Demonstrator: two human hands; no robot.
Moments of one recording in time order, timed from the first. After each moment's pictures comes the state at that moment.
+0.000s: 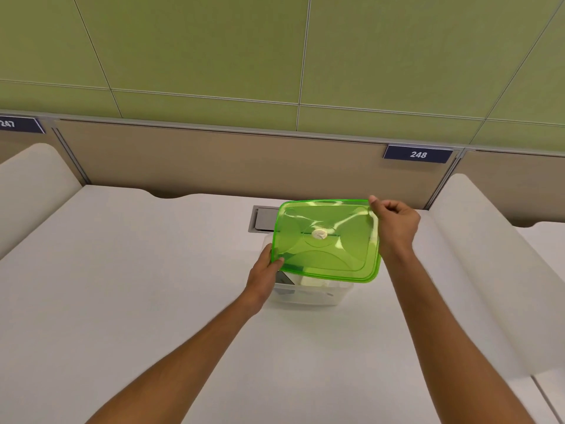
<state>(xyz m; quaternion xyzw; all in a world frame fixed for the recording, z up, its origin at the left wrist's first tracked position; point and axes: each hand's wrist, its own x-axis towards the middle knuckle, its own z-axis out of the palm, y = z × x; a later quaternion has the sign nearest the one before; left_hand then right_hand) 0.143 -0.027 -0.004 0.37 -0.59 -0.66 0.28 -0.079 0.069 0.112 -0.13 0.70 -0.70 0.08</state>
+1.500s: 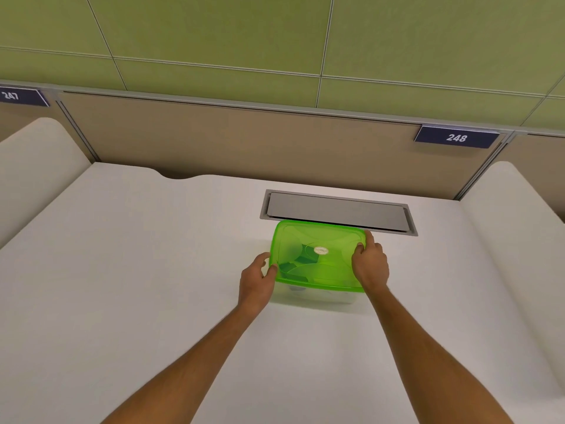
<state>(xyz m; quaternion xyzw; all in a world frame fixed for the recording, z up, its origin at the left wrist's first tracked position) 0.160 -0.047 -0.058 0.53 -0.65 -0.48 0.26 -0.075 0.036 -0.045 -0.27 0.91 -0.28 0.09</state>
